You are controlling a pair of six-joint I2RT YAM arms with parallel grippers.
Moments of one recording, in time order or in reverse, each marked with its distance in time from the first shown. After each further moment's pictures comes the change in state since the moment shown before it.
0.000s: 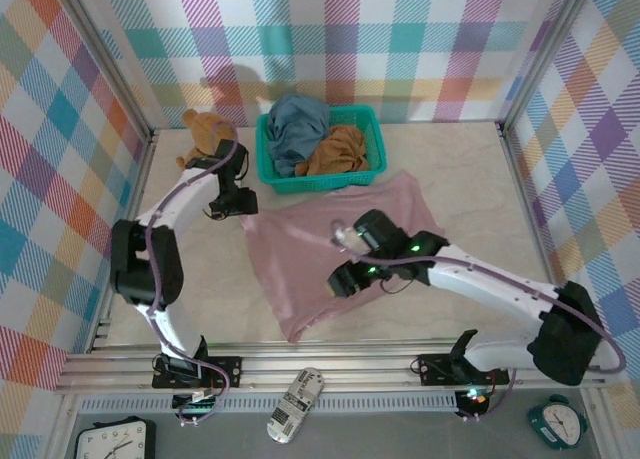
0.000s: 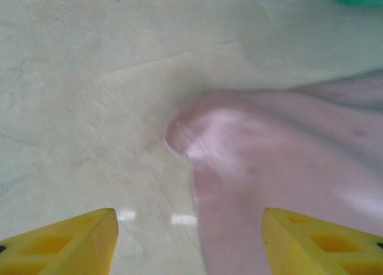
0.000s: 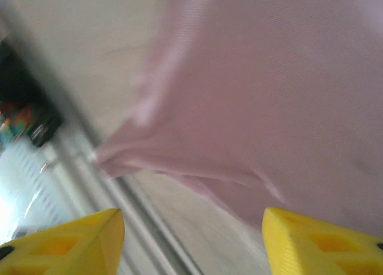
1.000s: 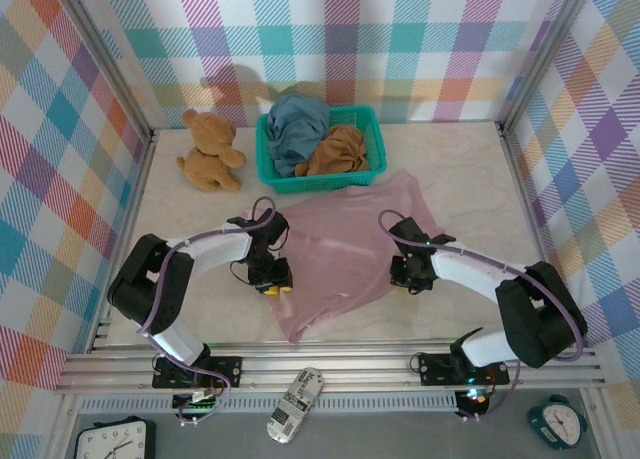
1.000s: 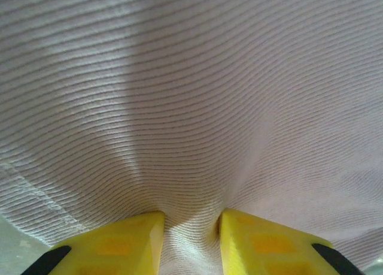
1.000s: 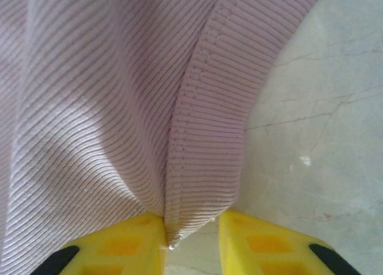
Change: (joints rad) left arm -0.332 -0.077 -0.507 0.188 0.354 -0.302; right arm -0.290 0.170 -0.238 0.048 0.314 0.378
